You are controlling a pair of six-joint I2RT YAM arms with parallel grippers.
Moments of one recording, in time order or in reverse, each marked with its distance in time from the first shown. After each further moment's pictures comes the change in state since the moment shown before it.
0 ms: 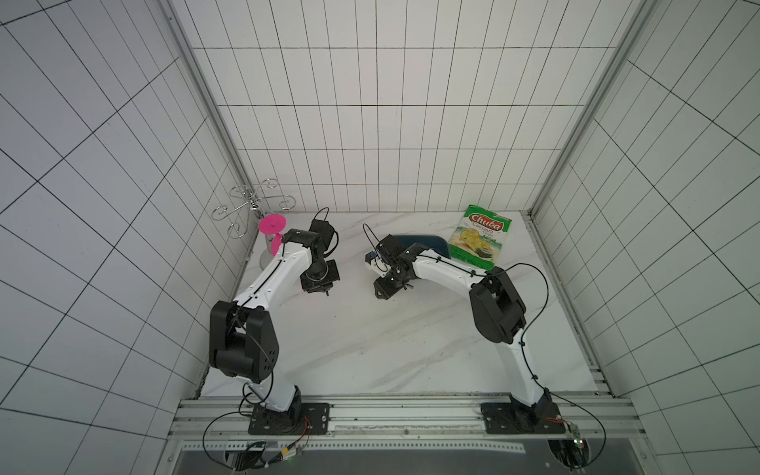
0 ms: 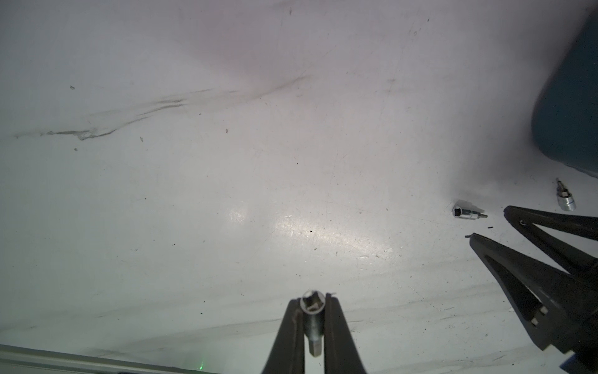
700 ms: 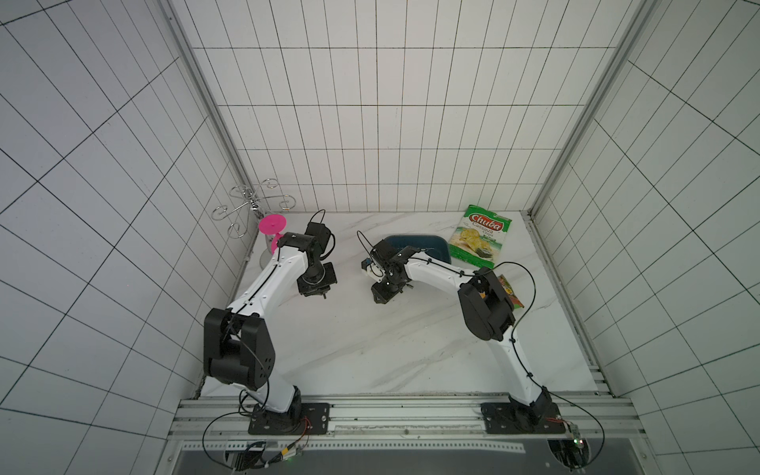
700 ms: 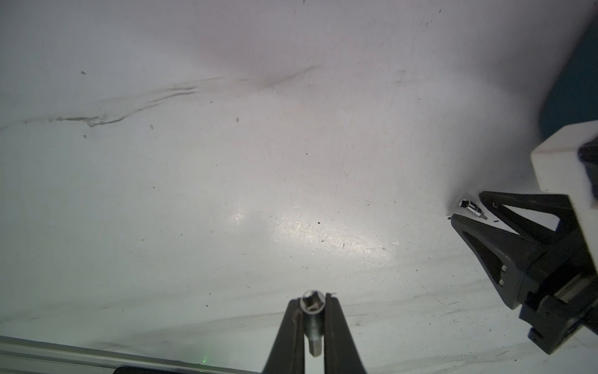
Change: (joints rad) left arm 0.012 -0.048 -0.043 -0.001 0.003 0.001; right arm 0.019 0.085 0.066 -0.046 0.021 -0.029
